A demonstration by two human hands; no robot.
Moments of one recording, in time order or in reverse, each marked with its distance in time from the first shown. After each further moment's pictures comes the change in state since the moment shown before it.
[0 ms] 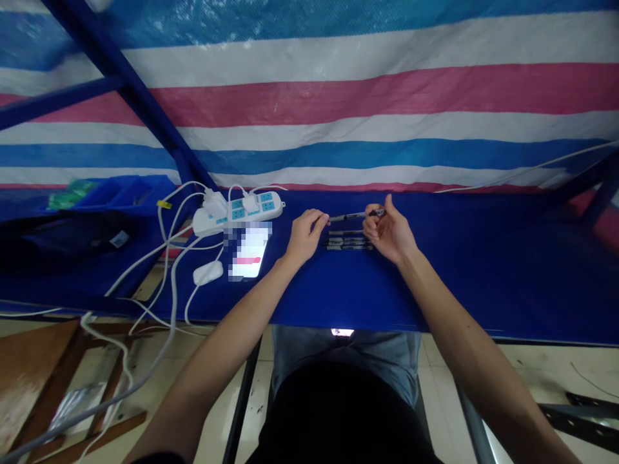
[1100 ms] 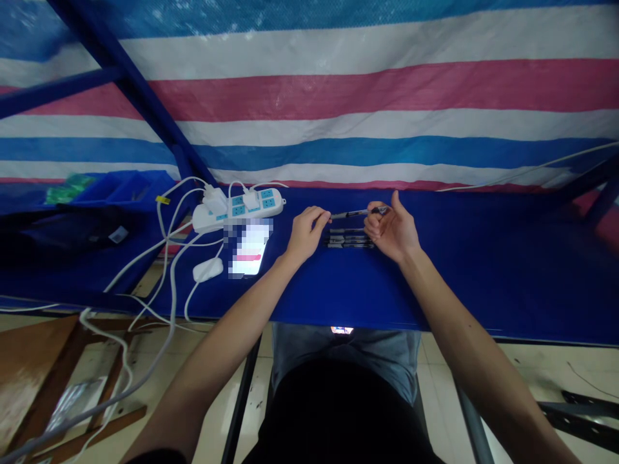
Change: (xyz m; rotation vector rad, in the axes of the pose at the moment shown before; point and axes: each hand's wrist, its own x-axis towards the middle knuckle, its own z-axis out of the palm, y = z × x) left_hand 0.000 0.003 0.000 0.002 0.005 0.006; right_hand -0.002 -0.003 0.000 0.007 -0.009 -0.002
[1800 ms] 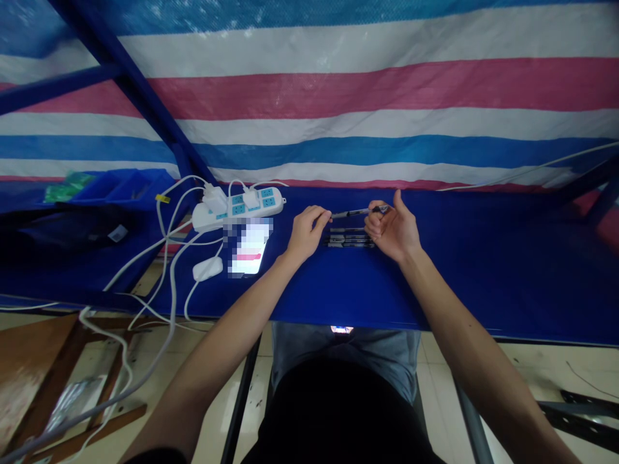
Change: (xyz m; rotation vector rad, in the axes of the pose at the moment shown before) left_hand 0.000 0.001 0.000 -0.015 -0.003 0.003; right_hand -0.003 -0.002 0.002 0.022 -0.008 -0.010
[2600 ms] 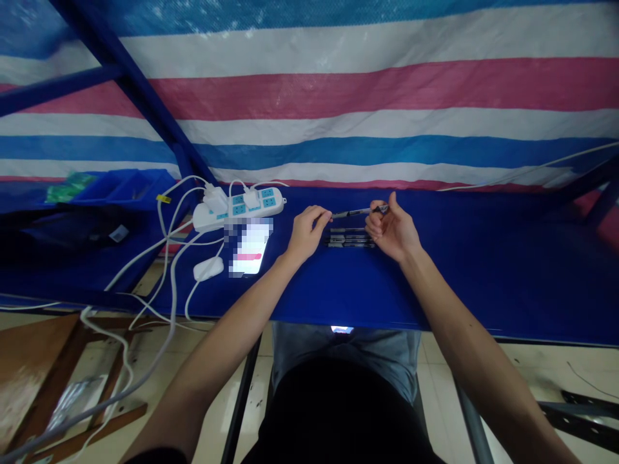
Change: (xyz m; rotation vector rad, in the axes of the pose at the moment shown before) left_hand 0.000 0.000 0.000 -0.008 0.003 -0.001; right_hand 0.003 0.004 -0.005 -0.040 0.006 -0.009
